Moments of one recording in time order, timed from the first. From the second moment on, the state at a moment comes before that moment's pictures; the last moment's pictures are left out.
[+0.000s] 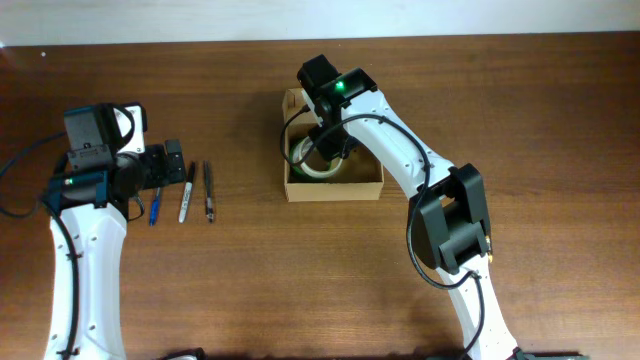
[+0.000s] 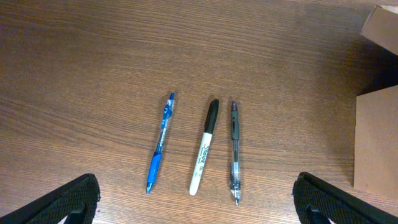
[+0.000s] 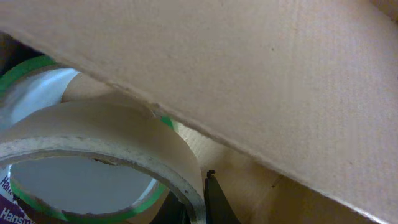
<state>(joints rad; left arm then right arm) 0.21 1.38 1.23 -0.80 0.02 0.05 0.53 2.40 2.20 -1.21 0.07 0.00</state>
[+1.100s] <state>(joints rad) 0.21 1.38 1.23 -0.80 0.03 0.05 0.56 2.40 2.25 -1.26 0.03 0.00</state>
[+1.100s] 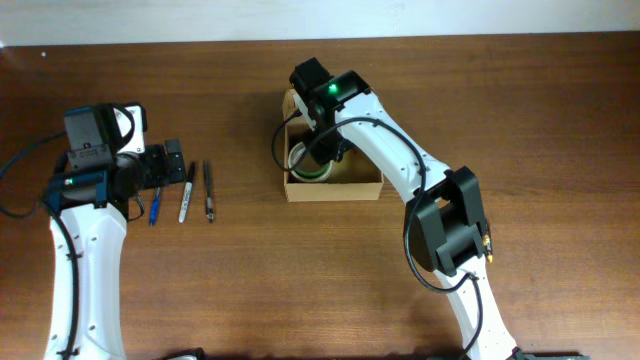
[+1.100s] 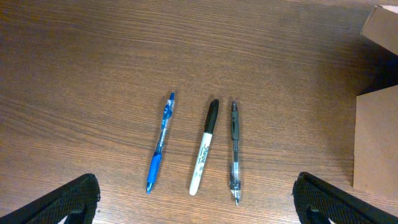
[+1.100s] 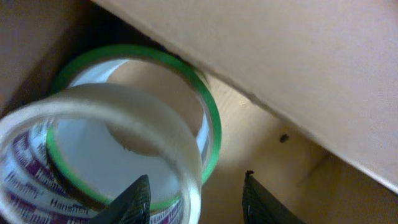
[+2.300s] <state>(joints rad) 0.21 1.39 1.23 -0.80 0.02 0.05 -0.17 1.11 0.99 -1.00 -0.01 0.21</state>
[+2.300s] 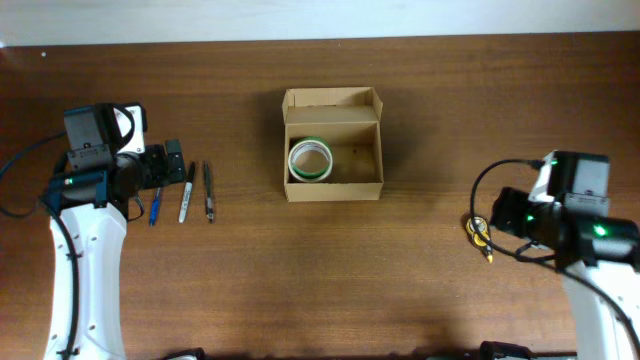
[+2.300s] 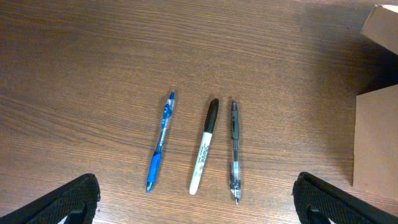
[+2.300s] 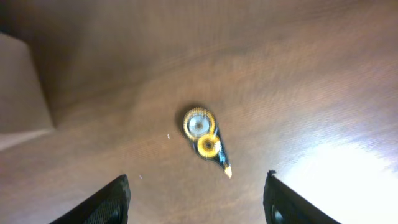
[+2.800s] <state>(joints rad) 0.21 1.39 1.23 -0.80 0.02 0.05 -0.17 1.62 0.97 -0.86 -0.02 0.05</state>
